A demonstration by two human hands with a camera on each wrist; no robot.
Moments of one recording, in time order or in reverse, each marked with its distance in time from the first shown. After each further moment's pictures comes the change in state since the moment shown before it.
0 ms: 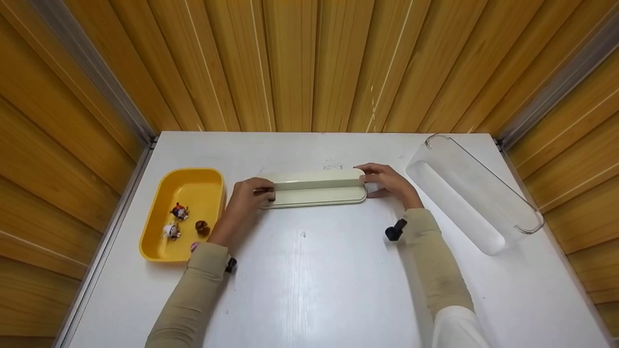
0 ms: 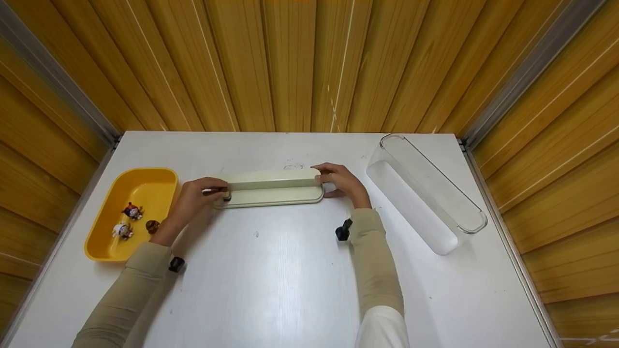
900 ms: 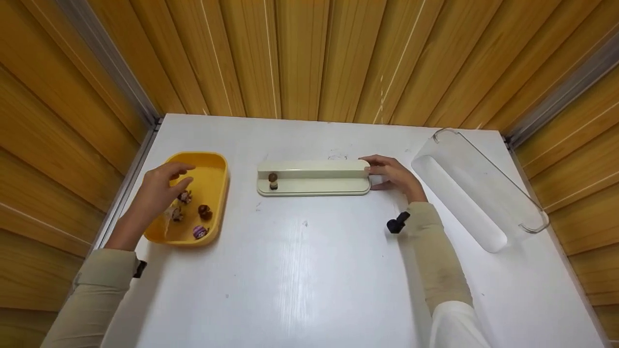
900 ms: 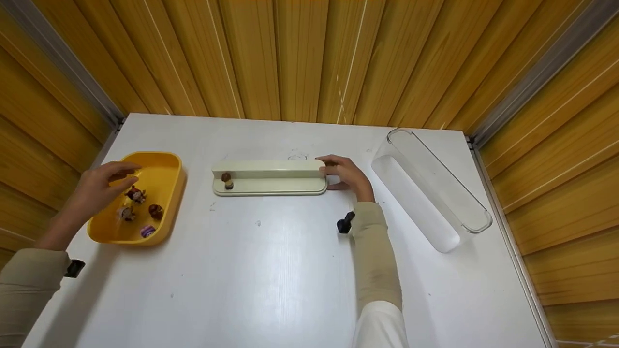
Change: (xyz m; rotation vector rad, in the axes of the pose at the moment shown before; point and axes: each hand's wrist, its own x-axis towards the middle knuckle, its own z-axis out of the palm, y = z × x) left_hand -0.087 0.021 -0.161 0.361 0.022 -0.150; right_hand 0.002 -0.001 0.000 0.026 -0.009 0.046
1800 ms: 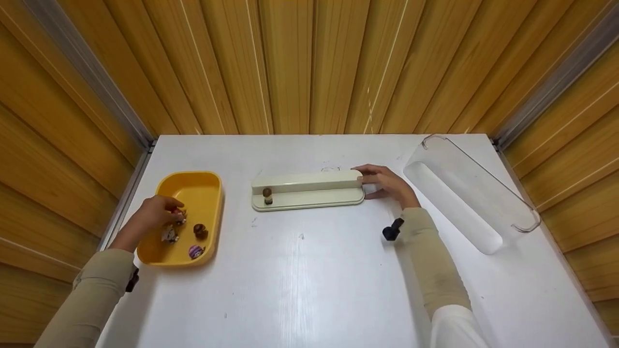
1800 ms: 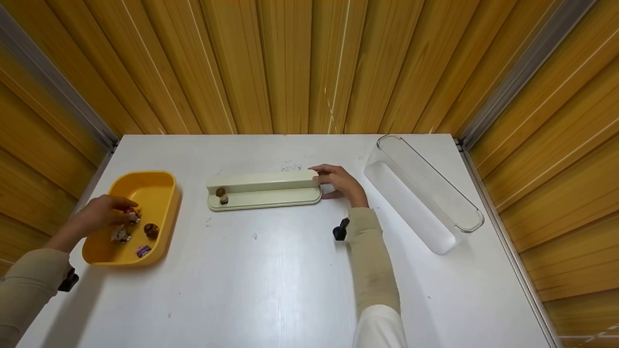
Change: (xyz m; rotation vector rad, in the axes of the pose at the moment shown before) left_hand 0.029 -0.053 0.004 0.065 -0.332 -0.201; right_hand -0.001 0.004 0.002 0.030 0.024 -0.029
